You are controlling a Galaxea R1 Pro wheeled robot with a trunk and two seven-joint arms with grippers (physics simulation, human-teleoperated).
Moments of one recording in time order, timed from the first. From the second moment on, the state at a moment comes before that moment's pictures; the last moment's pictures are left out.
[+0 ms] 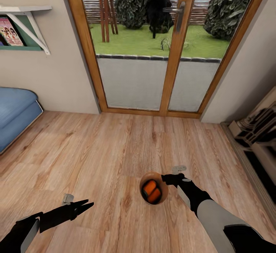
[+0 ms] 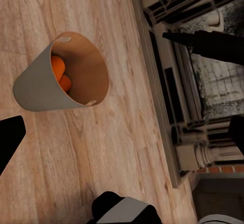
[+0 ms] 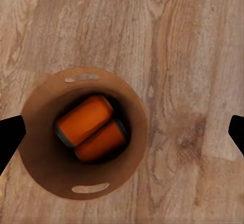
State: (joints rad) left arm -0.40 0.29 0.16 -0.69 0.23 0.28 -1.24; right arm -0.81 0.04 0.07 -0.30 0.00 0.11 0.03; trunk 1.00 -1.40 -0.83
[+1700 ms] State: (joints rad) left arm -0.40 0.29 0.16 -0.69 0.23 0.28 -1.24; right arm -0.81 0.04 0.07 -0.30 0.00 0.11 0.03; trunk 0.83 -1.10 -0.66
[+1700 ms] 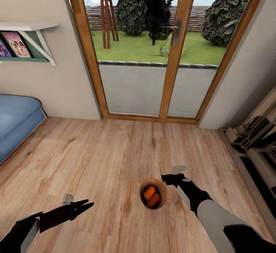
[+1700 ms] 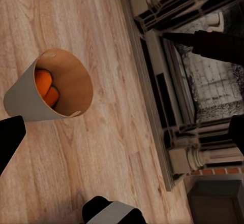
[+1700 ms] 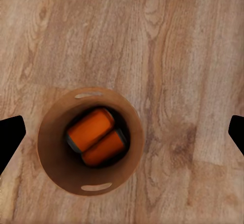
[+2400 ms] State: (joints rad) left arm -0.40 0.29 0.16 -0.69 0.23 0.28 -1.24; right arm -0.81 0.04 0.07 -0.30 0.00 0.11 0.03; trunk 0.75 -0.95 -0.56
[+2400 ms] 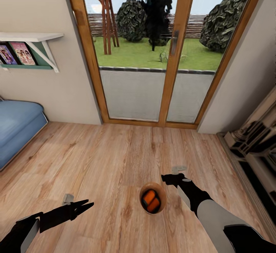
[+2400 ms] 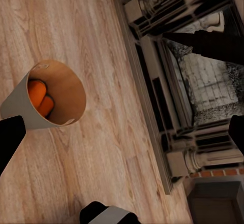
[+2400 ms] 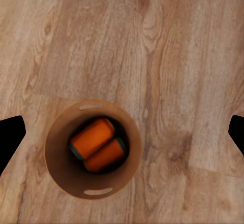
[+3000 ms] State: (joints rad) left arm -0.40 0.29 0.15 -0.69 0.23 0.28 -1.24; right arm -0.81 0.04 0.07 -0.30 0.00 0.11 0.03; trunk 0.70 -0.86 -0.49
